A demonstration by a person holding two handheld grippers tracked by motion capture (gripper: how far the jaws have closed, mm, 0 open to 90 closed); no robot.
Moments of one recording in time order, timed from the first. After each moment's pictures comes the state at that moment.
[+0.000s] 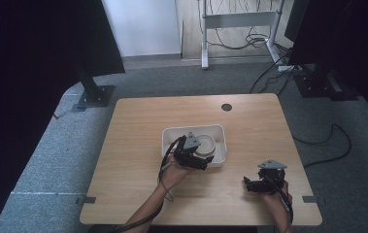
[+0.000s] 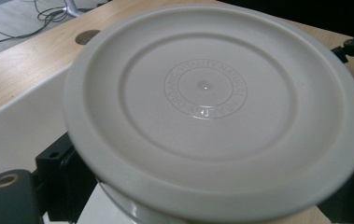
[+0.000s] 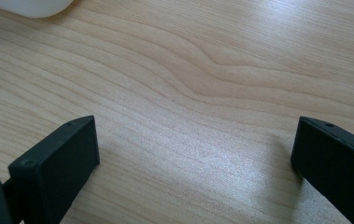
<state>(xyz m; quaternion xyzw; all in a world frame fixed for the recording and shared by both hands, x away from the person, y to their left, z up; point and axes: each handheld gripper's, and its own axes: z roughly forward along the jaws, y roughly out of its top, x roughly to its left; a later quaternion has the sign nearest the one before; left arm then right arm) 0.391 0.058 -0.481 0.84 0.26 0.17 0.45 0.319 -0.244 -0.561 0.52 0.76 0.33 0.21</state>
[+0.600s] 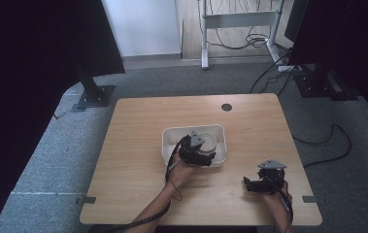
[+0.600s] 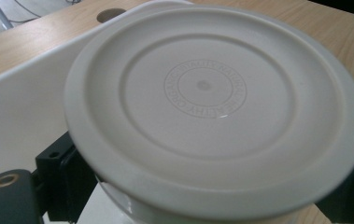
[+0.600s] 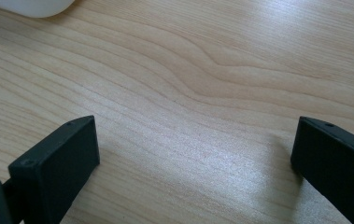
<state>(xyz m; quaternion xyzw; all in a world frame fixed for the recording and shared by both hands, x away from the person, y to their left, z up) 0.407 0.042 -0.505 0.83 0.31 0.19 0.42 0.319 -0.244 -0.561 0.52 0.76 0.33 0.21</state>
